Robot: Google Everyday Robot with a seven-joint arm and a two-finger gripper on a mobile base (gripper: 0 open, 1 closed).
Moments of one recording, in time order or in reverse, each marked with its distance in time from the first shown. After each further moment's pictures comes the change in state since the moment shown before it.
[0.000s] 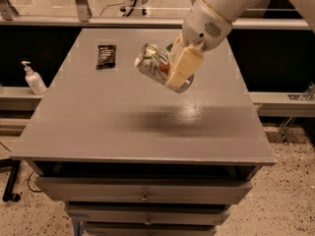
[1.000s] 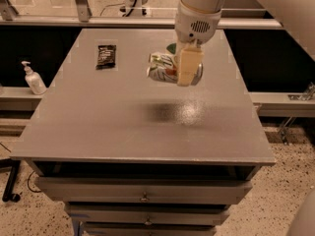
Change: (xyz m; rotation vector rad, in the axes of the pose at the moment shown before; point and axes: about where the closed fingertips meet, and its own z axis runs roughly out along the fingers) arm 0.025 -0.030 -0.005 0.118 0.405 -0.057
